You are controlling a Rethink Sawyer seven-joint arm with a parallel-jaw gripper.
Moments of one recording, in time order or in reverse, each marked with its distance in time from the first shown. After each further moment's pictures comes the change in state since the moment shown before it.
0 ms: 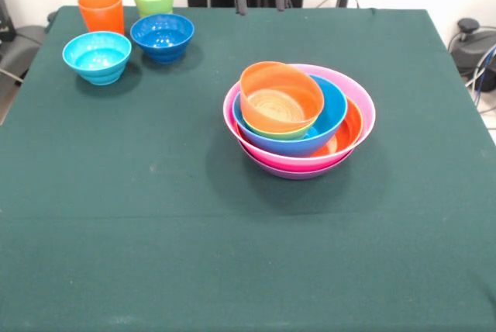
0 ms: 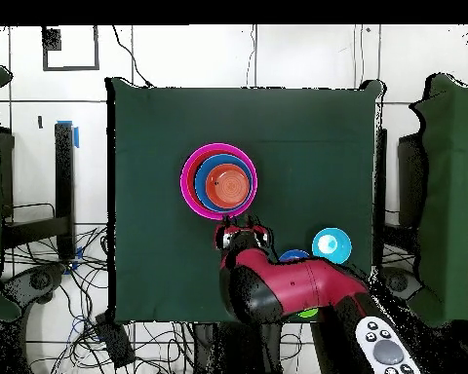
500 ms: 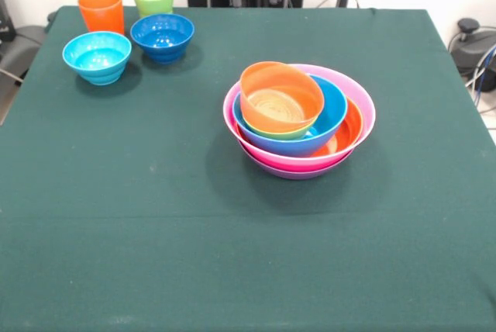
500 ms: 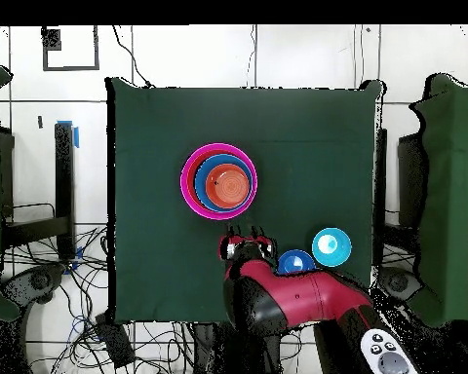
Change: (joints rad) arm -0.021 -0.010 -0.016 0.043 -0.002 -0.016 0.000
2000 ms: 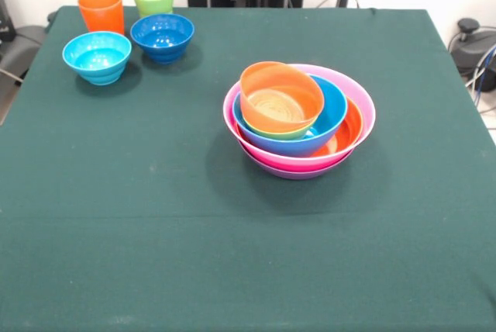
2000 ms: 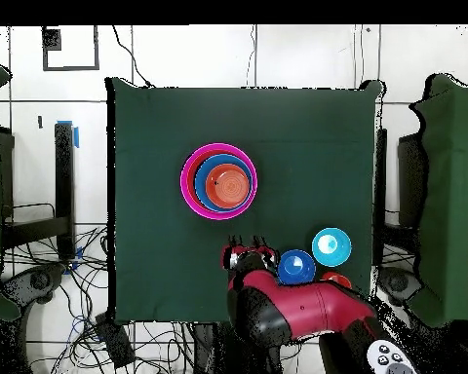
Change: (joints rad) arm -0.041 -0.010 0.012 0.057 -0.004 -0.012 0.000
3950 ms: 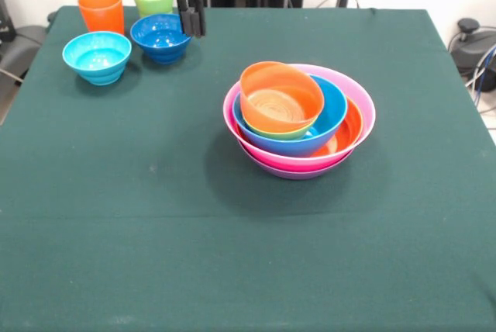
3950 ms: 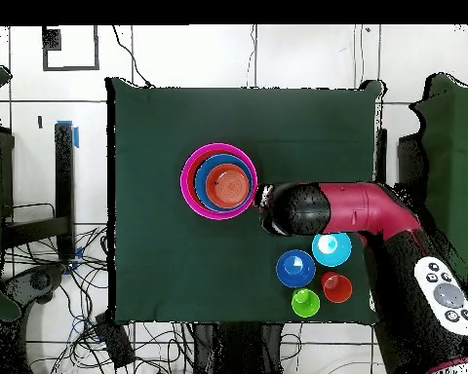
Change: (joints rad) arm -0.045 0.151 0.147 -0.504 0.094 0.776 0.000
